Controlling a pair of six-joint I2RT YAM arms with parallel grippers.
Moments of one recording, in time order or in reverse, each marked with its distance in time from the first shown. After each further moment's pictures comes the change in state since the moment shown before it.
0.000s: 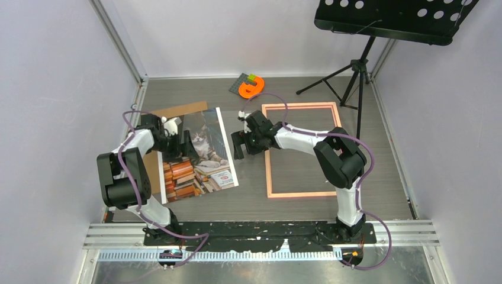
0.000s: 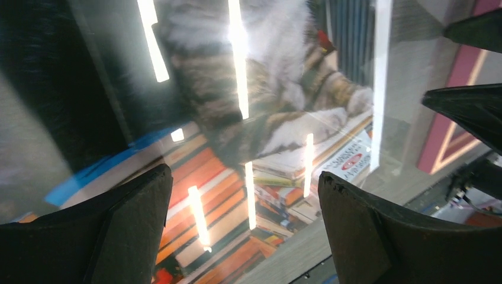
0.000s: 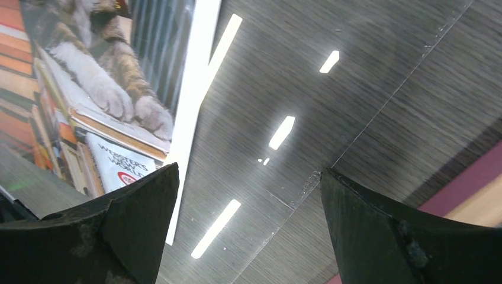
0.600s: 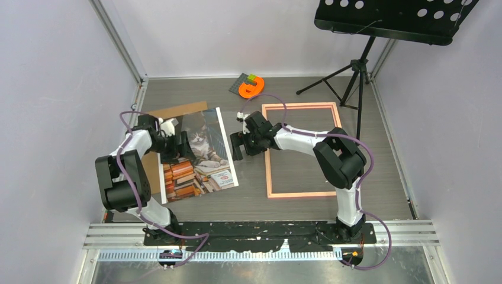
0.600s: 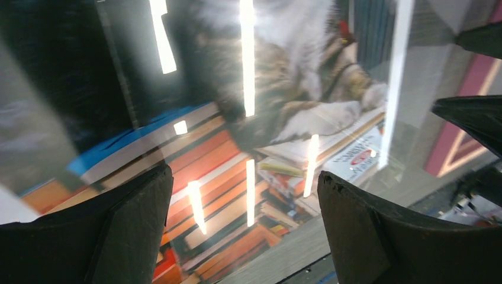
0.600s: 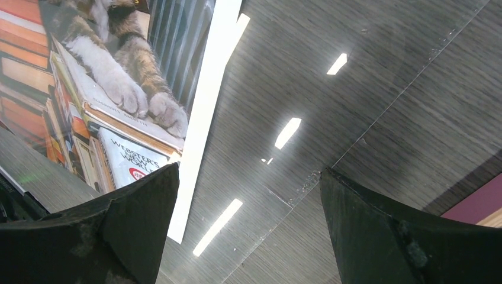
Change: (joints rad) left arm 0.028 -0.015 0.000 -0.041 0.026 -0.004; right arm 0.007 0.002 -0.010 0.032 -0.039 0.001
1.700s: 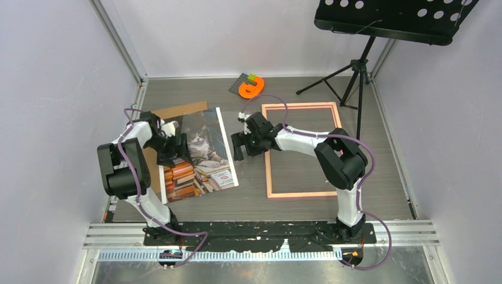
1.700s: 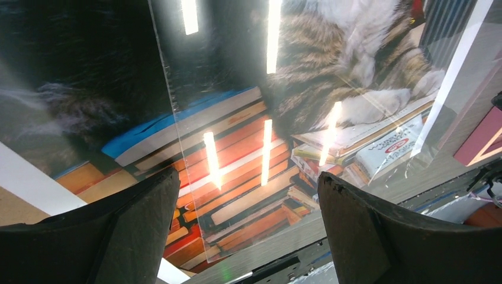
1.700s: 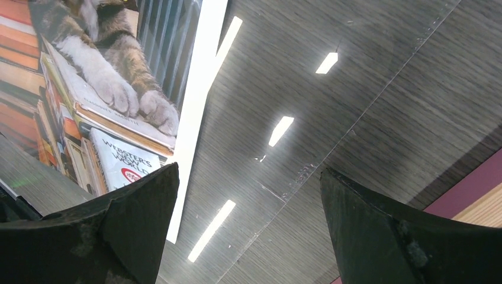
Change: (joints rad) left arm -0.005 0.126 0.124 -0.165 -0.162 0.058; right arm 0.003 -0.015 -0.018 -0.001 0.028 0.006
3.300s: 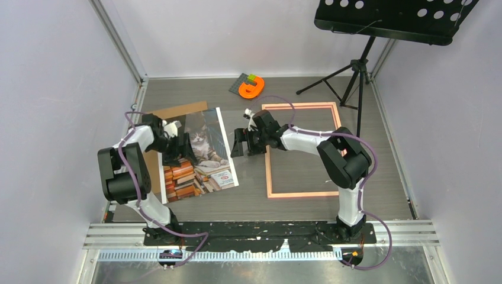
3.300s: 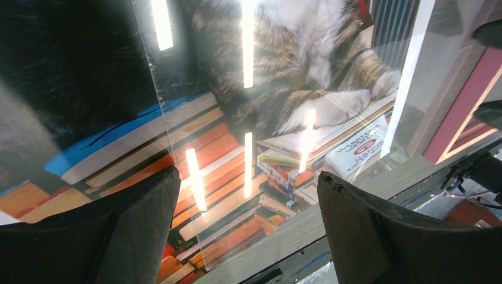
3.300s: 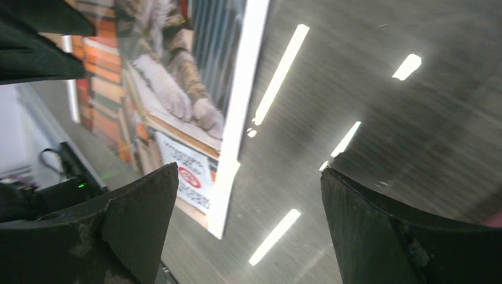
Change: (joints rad) left arm -0.014 -0.045 -0.066 0.073 0.104 -0.049; right arm -0.062 -0.010 -0.084 0.187 -0.226 0.187
